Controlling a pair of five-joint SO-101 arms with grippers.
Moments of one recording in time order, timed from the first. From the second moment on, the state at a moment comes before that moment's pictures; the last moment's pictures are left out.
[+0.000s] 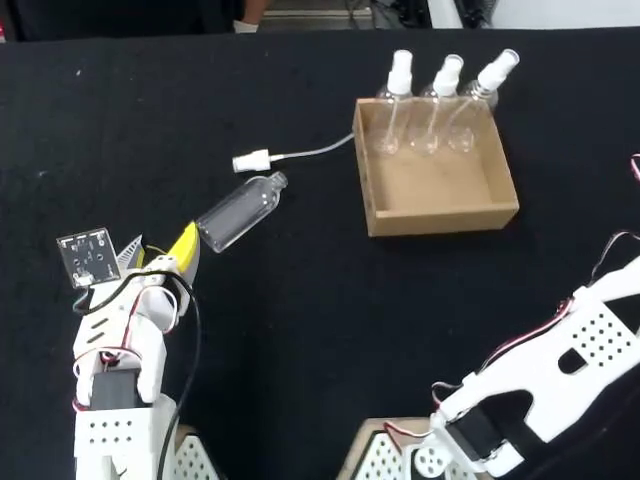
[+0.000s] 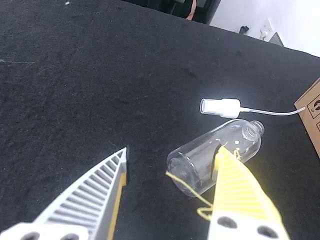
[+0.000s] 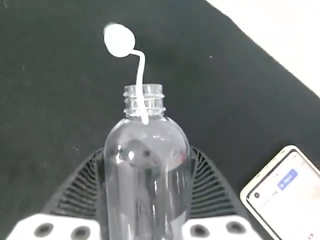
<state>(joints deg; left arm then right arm) -9.3 -97.7 96.5 31.6 11.3 54.2 65.5 -91.8 83.5 10.2</state>
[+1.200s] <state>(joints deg) -9.3 -97.7 96.5 31.6 11.3 52.3 34.2 -91.8 99.4 4.8</state>
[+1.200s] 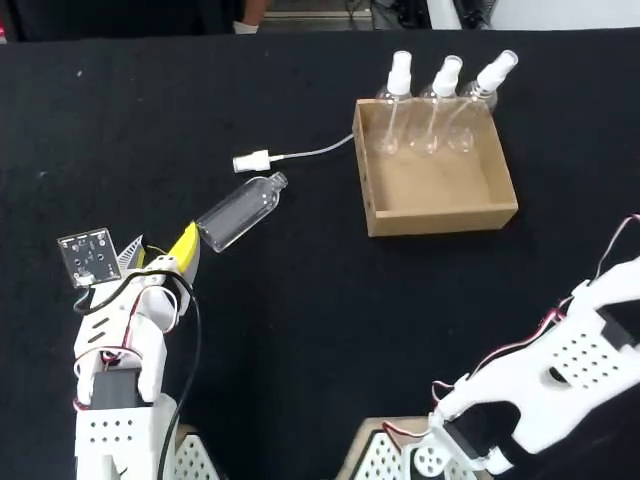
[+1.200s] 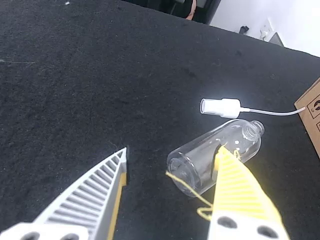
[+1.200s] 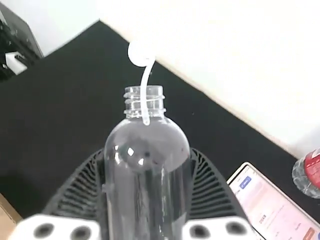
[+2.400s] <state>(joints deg) -9.3 -97.7 96.5 31.6 11.3 33.1 -15.6 -54.5 99.5 0.2</state>
